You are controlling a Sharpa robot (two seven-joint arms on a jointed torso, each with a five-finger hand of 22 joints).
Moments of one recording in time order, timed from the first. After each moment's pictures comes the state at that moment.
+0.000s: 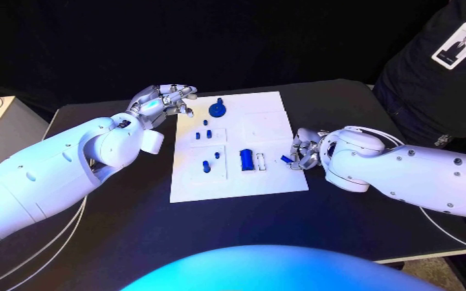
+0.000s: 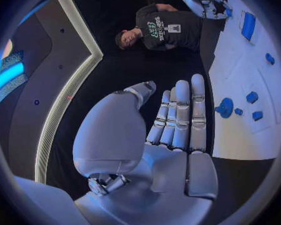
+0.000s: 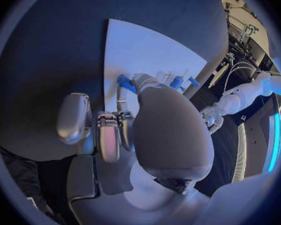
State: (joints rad) left arm 0.82 -0.85 0.38 1.41 -0.24 -0.05 0.22; left_hand 1.33 -0.16 0.46 0.16 0.22 0.83 0.19 0.27 0.40 0.84 0.14 0.59 0.19 1.00 0.06 1.06 0.47 0.18 0.96 0.16 0.69 0.68; right arm 1.13 -0.87 -0.16 1.65 -1.30 -0.18 -0.64; right_hand 1.42 -0.23 0.31 0.38 0.46 1.06 0.05 0.33 0.76 1.47 -0.03 1.49 1.31 1.46 -0.08 1.57 1.31 0.08 1.47 0.03 1.08 1.31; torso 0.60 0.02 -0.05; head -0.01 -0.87
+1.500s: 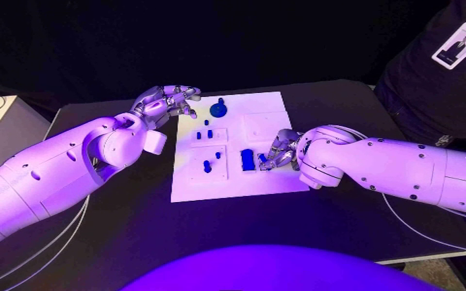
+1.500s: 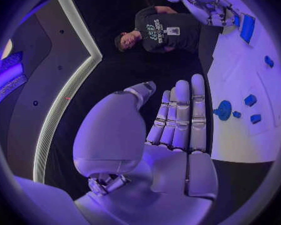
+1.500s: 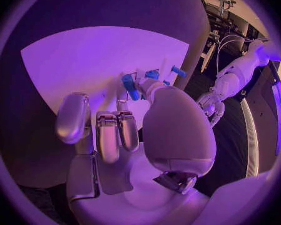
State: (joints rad) left arm 0.82 -0.84 0.37 1.41 -0.25 -0.04 0.20; left_hand 1.33 -0.16 0.46 0.16 0.22 0.83 0.19 0.27 0.40 0.84 0.14 0.59 0.19 1.00 0.06 1.06 0.47 0.18 0.96 0.16 0.69 0.68; right arm 1.15 -0.72 -0.16 1.58 -1.04 -0.22 -0.68; right_hand 1.24 -0.23 0.46 0.29 0.40 1.06 0.05 0.35 0.79 1.47 -0.03 1.50 1.31 1.46 -0.08 1.57 1.31 0.08 1.47 0.03 1.07 1.31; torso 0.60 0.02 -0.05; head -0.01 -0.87
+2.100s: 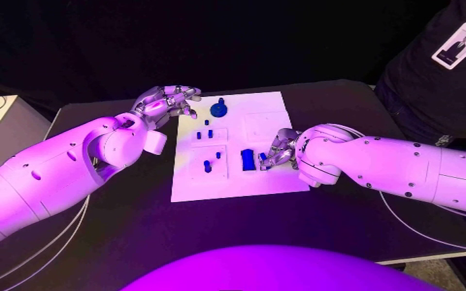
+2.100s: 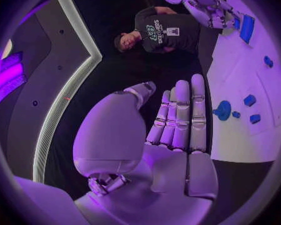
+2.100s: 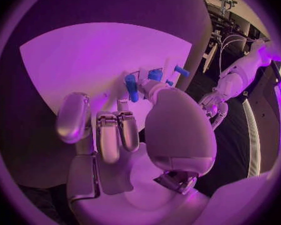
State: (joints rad) left arm 0.82 -0.84 0.37 1.41 -0.25 -0.04 0.20; left_hand 1.33 -0.16 0.46 0.17 0.22 0.83 0.19 0.27 0.40 0.83 0.13 0.59 0.19 1.00 0.06 1.06 0.47 0.18 0.96 0.16 0.68 0.67; right arm 1.15 -0.70 -0.16 1.55 -1.04 -0.21 -0.69; right_hand 1.19 -0.23 0.47 0.28 0.40 1.06 0.04 0.34 0.79 1.47 -0.03 1.50 1.31 1.46 -0.08 1.57 1.31 0.08 1.47 0.03 1.06 1.31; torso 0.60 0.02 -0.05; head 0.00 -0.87
